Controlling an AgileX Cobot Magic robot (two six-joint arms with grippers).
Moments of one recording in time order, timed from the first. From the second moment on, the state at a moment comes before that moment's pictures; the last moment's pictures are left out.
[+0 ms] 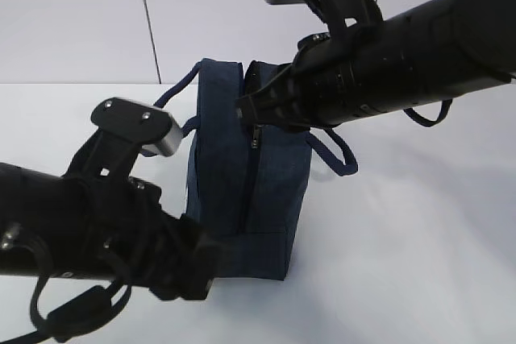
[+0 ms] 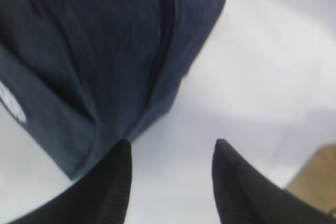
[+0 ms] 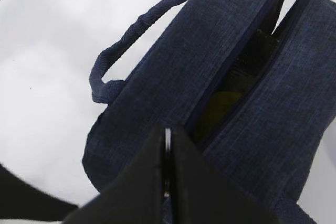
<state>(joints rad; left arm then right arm) -0.89 1.41 -0.66 -0.31 0.13 -0.02 0.60 1.52 -1.07 0.50 0.34 -0.34</state>
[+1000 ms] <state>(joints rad) -1.01 1.02 -0.69 -0.13 0.86 -0.34 0.60 1.52 -1.07 0.50 0.37 -0.34</state>
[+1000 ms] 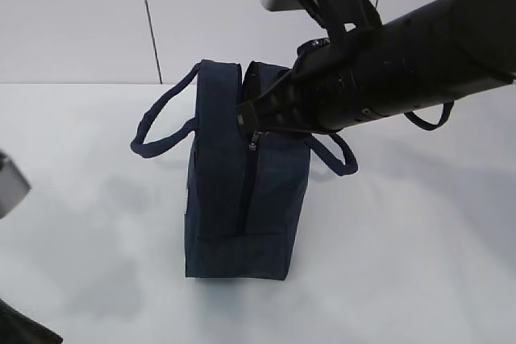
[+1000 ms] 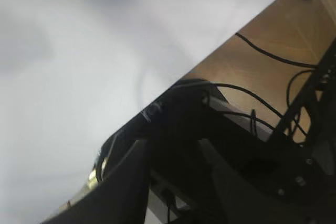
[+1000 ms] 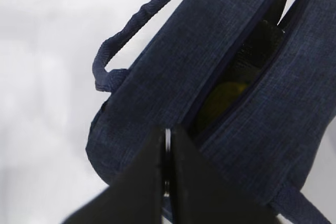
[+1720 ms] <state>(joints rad) -0.91 0.84 -0.32 0.29 0.13 -0.44 0.60 1.52 -1.07 0.50 0.37 -0.34</state>
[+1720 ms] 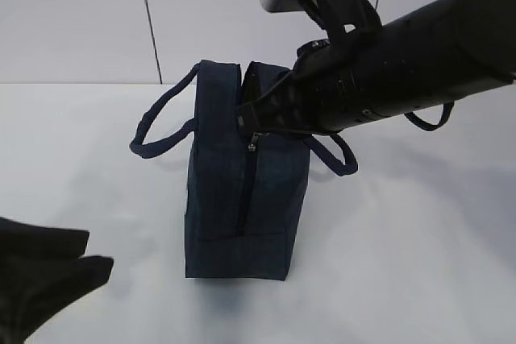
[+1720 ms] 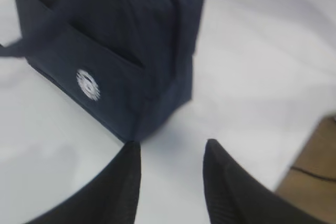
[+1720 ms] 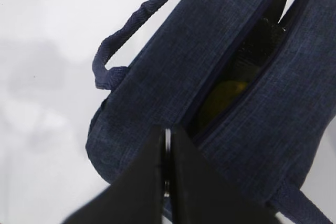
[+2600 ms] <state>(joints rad) -0.77 1.64 -0.32 0.12 -0.87 -0.29 0.60 1.52 -1.07 0.50 0.38 -0.35</state>
